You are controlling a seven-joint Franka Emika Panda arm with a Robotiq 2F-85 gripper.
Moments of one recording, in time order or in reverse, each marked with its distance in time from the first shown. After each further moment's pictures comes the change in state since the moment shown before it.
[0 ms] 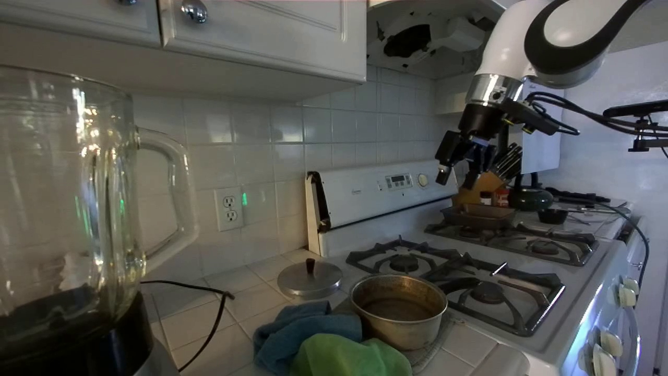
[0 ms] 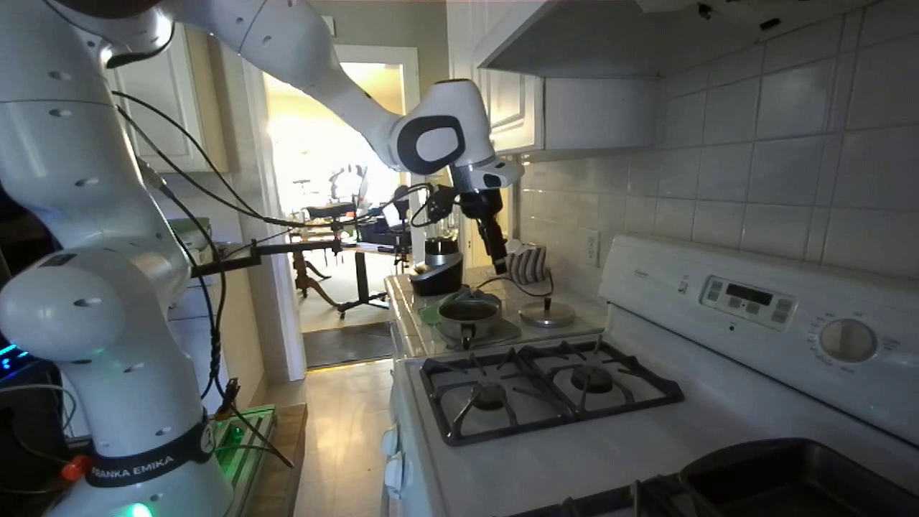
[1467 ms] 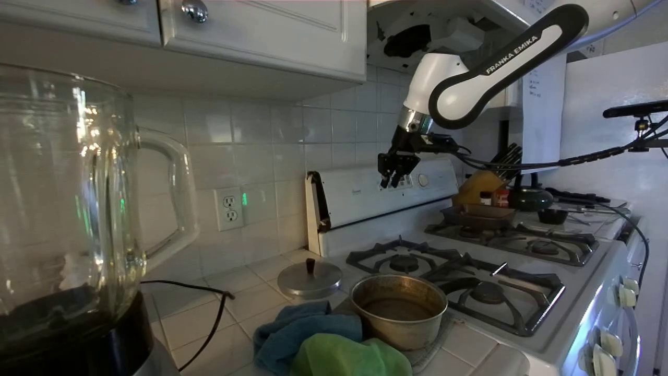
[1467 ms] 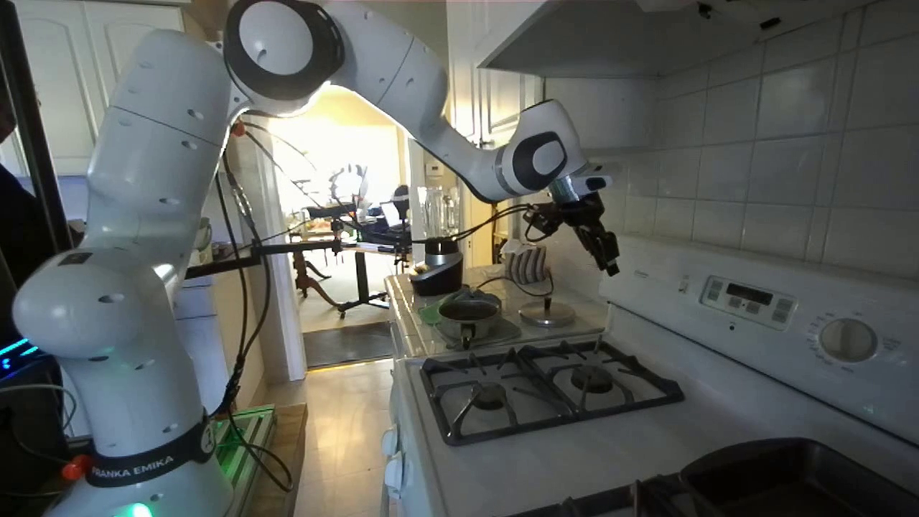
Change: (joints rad) arm 0.130 0.532 -0.254 0.608 -0.343 0.071 0.136
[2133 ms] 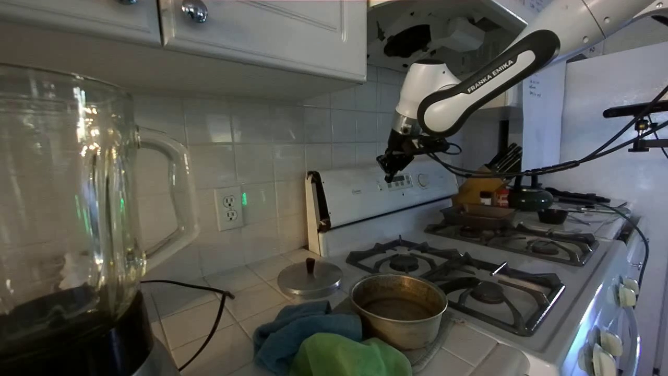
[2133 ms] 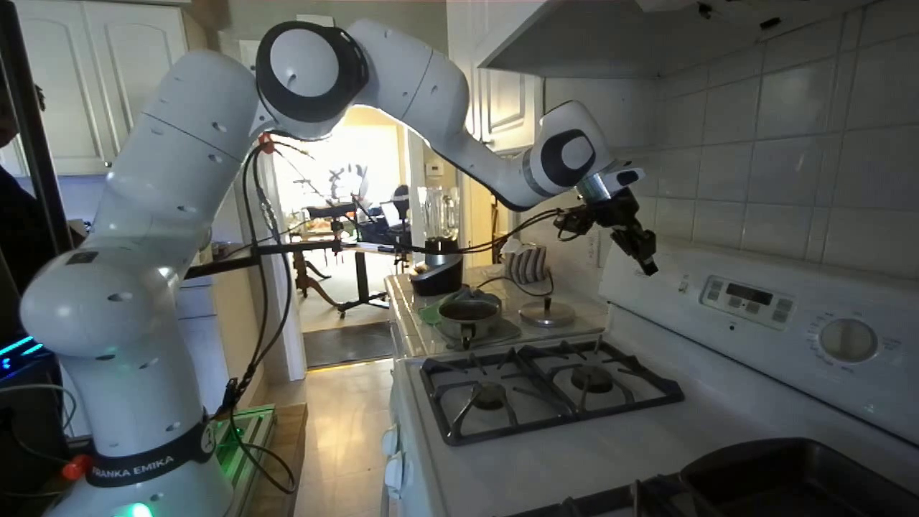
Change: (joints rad) arm 0.048 0.126 -0.131 0.188 -0.088 -0.050 0.033
